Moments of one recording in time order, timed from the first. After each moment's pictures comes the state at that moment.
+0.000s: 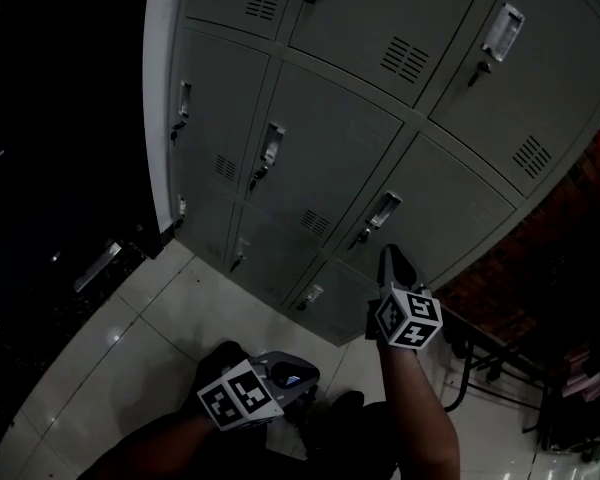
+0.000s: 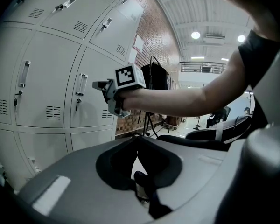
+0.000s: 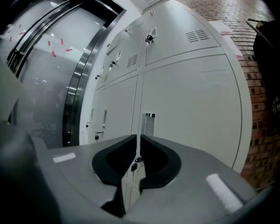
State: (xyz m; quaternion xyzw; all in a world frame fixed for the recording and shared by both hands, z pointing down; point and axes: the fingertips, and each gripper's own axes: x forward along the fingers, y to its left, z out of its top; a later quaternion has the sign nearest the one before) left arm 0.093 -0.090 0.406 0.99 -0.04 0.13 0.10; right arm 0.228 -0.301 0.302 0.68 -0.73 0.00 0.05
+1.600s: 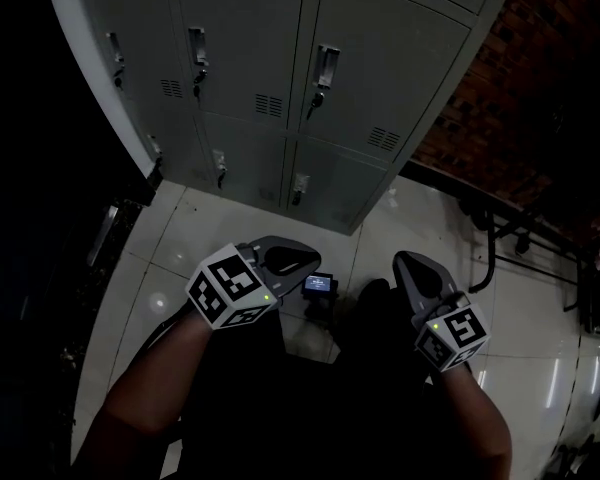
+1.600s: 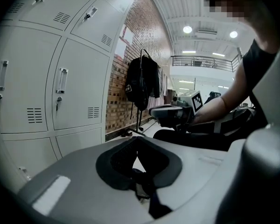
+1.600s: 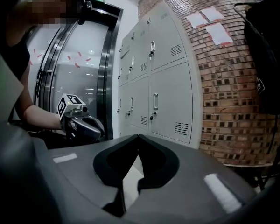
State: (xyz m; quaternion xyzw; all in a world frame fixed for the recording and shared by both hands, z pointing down) left arm 0.123 -0.066 0.409 0.98 0.00 0.16 0.06; right arm 0.233 -0.028 0.376 0.60 -0.80 0.07 0.07
